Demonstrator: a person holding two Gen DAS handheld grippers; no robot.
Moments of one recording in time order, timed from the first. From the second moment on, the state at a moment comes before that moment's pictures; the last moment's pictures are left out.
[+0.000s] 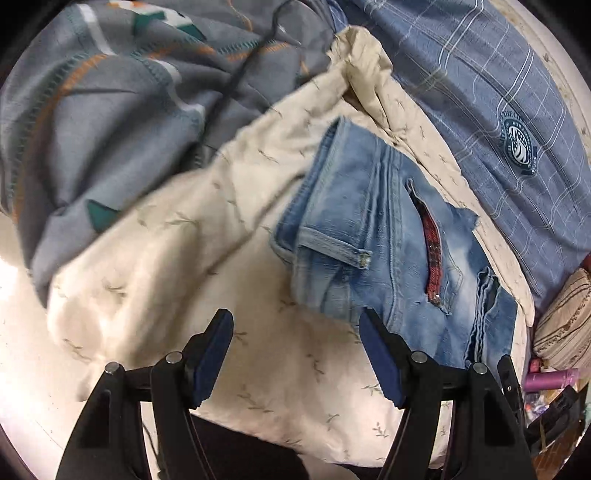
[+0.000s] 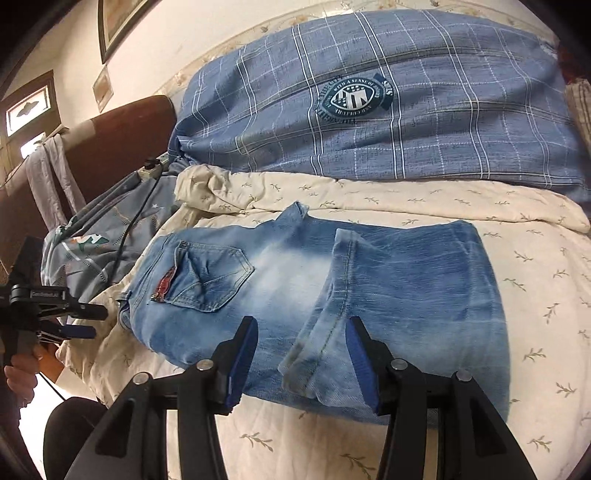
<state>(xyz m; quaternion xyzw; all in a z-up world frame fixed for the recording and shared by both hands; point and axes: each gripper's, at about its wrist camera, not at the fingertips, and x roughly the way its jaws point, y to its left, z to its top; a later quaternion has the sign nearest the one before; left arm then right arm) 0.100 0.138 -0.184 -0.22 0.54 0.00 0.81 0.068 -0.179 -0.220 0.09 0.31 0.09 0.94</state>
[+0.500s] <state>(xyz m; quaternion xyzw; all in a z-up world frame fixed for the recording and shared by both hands) 0.142 0.111 -0.203 -0.20 0.54 -0.02 0.82 0.069 -0.179 -0.221 0.09 0.31 0.10 0.94</state>
